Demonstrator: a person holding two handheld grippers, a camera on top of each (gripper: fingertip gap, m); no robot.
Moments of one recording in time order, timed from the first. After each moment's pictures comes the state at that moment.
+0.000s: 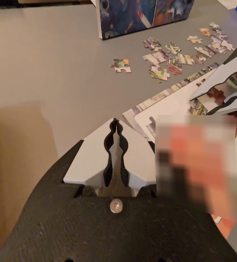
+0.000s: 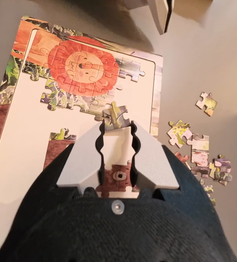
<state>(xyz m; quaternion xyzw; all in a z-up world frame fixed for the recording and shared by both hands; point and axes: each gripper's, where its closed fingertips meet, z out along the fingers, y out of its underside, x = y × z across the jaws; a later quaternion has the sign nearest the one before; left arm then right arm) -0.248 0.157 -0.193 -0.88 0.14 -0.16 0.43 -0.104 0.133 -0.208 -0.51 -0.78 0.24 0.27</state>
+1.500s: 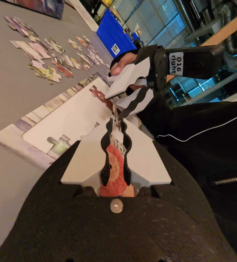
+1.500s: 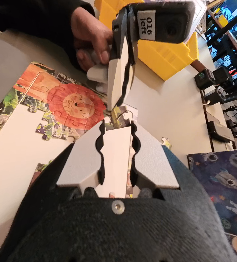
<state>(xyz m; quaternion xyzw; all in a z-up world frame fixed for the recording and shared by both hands) -0.136 0.107 -0.154 -0.74 0.19 -0.56 0.32 -0.141 0.118 -0.156 -0.40 -0.77 0.26 0.43</state>
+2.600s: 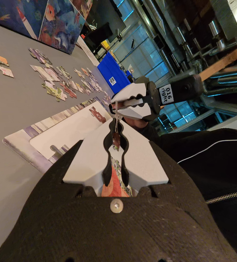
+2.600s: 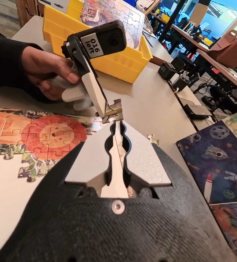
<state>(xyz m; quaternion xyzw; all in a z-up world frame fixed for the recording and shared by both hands) -0.150 0.126 -0.132 -0.70 0.09 -0.61 0.37 -0.158 0.142 -0.127 -0.50 -0.65 0.28 0.50</state>
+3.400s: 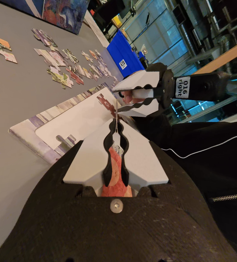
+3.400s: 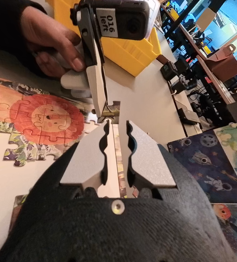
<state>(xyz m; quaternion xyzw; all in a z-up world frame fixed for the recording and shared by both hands) -0.146 0.120 -0.151 -0.75 0.12 -0.56 0.33 -0.156 0.140 -0.142 -0.45 -0.70 0.21 0.51</state>
